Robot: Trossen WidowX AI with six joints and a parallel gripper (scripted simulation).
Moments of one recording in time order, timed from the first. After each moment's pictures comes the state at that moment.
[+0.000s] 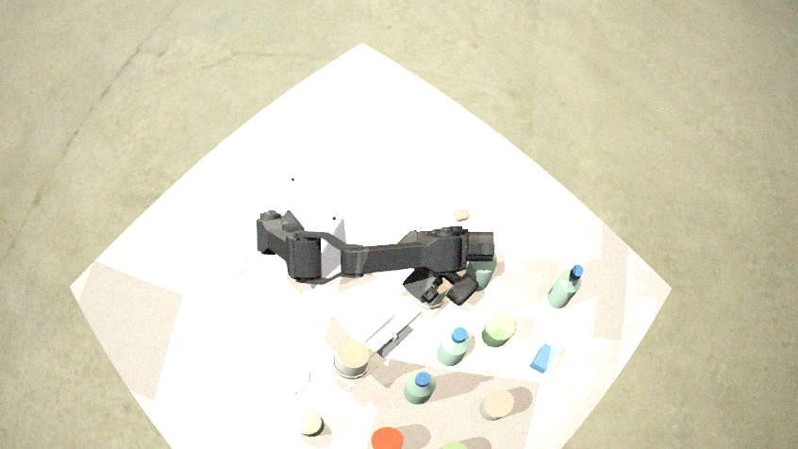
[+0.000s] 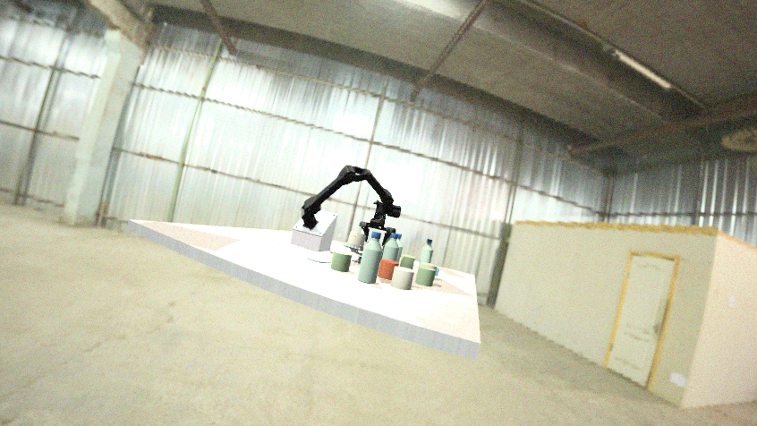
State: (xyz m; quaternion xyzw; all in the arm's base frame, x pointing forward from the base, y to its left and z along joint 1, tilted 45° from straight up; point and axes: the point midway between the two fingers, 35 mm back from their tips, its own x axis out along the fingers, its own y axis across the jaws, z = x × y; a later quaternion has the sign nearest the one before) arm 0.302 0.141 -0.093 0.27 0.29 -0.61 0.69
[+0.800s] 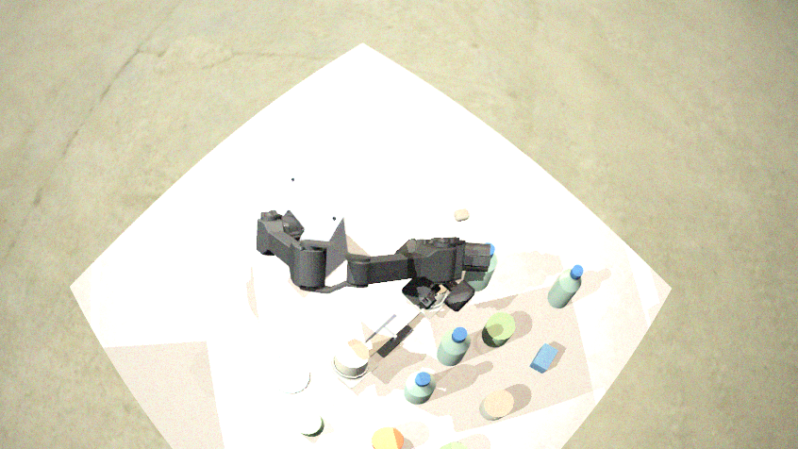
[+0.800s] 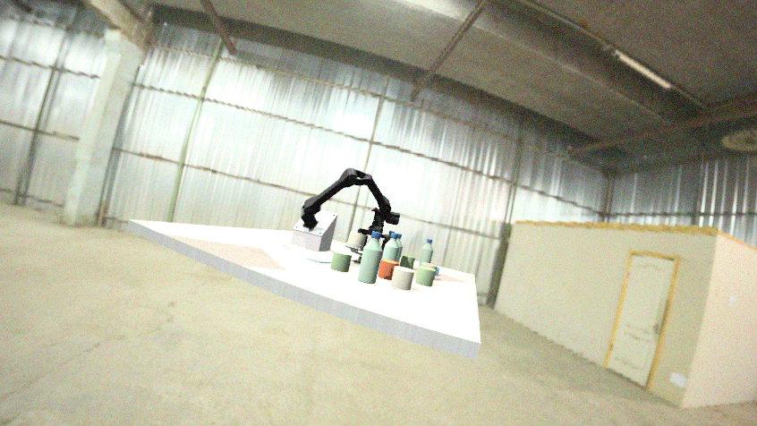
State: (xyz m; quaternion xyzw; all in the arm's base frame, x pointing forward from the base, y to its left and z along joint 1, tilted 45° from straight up) arm 0.305 0.114 -0.120 0.27 0.29 -0.61 0.69
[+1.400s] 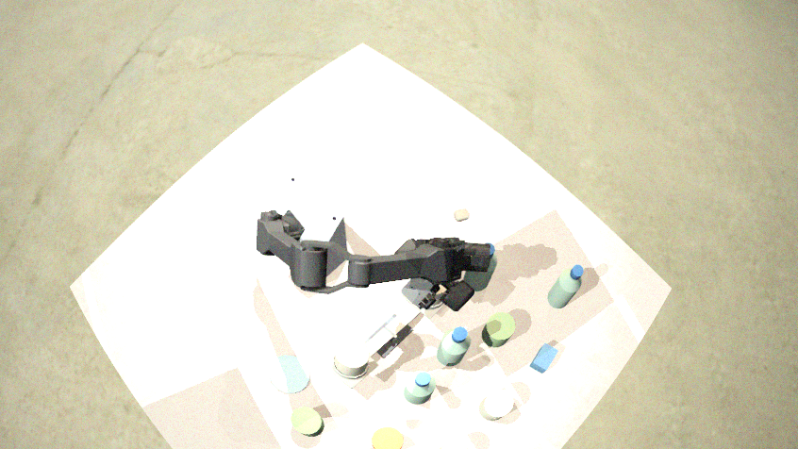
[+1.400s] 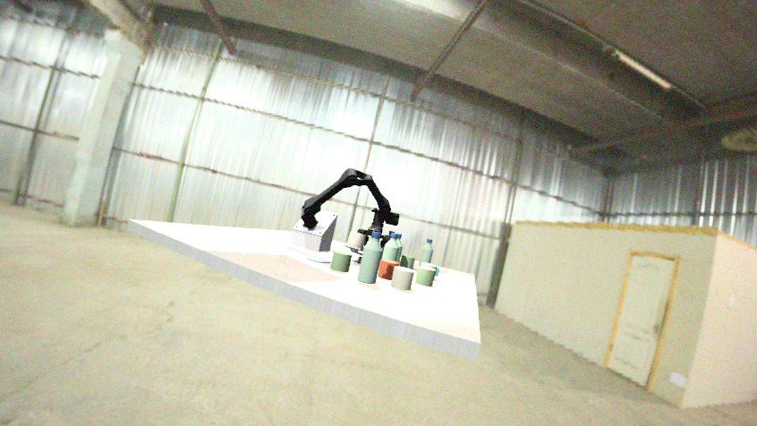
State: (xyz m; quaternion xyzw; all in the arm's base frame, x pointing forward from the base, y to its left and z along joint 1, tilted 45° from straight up) arm 0.303 0.112 -0.123 0.26 0.29 -0.61 0.69
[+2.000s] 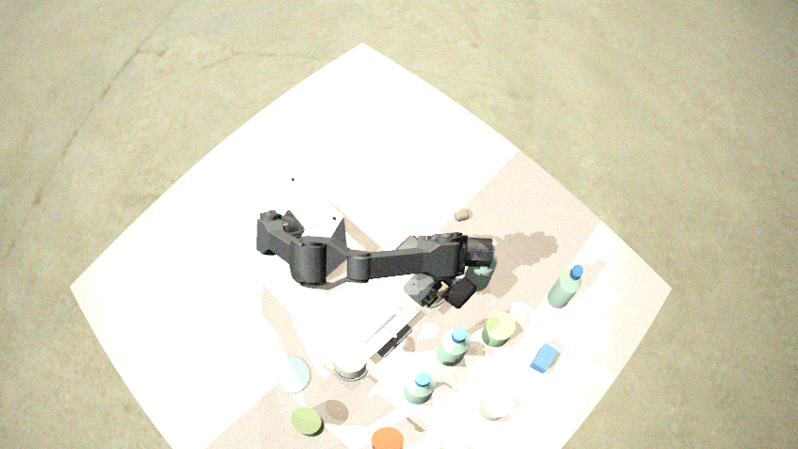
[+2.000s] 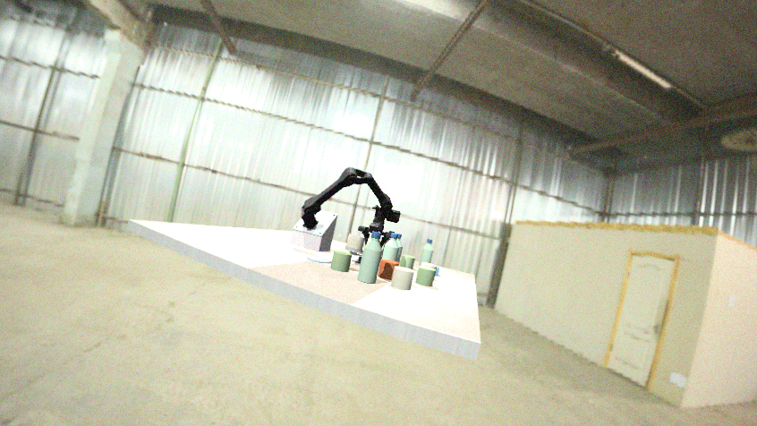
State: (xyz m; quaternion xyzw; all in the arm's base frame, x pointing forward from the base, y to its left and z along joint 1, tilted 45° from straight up) arm 0.303 0.124 -0.111 0.25 0.29 -0.61 0.69
